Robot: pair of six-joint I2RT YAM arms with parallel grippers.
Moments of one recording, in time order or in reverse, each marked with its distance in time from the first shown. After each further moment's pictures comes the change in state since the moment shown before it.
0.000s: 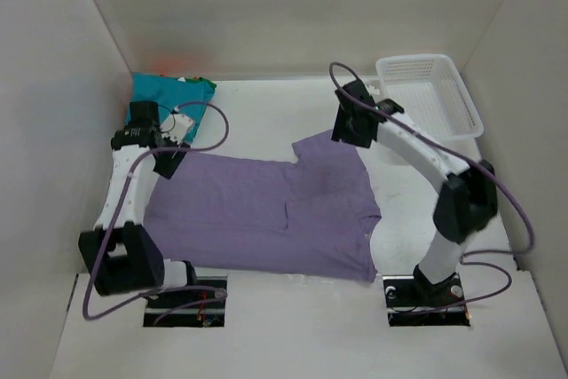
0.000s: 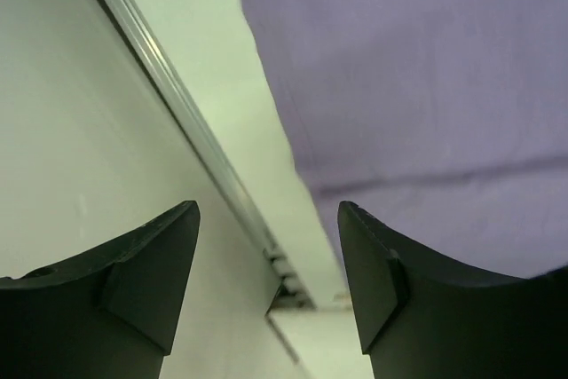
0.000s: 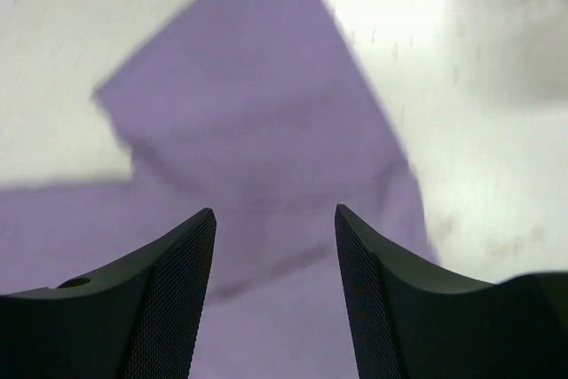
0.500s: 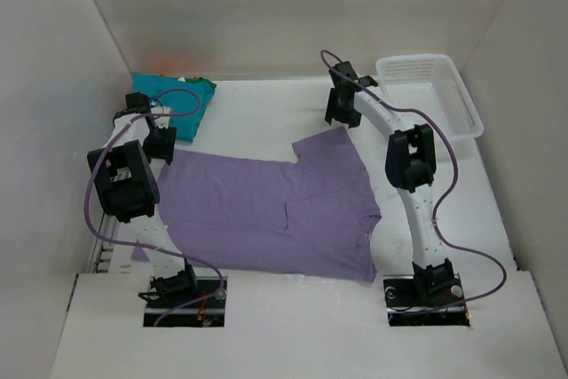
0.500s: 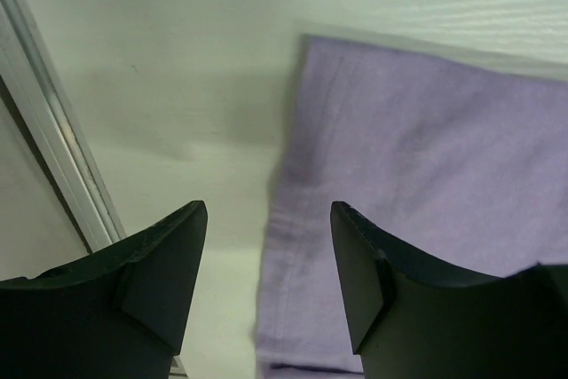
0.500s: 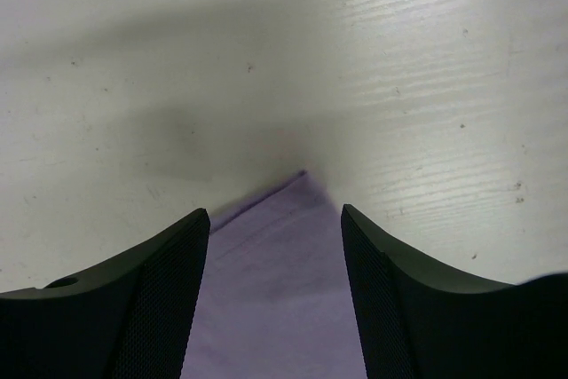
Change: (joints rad) left arm 0.155 0.653 0.283 0.202 0.106 -0.375; right arm -0.200 0.784 0.743 -0.050 -0.081 -0.201
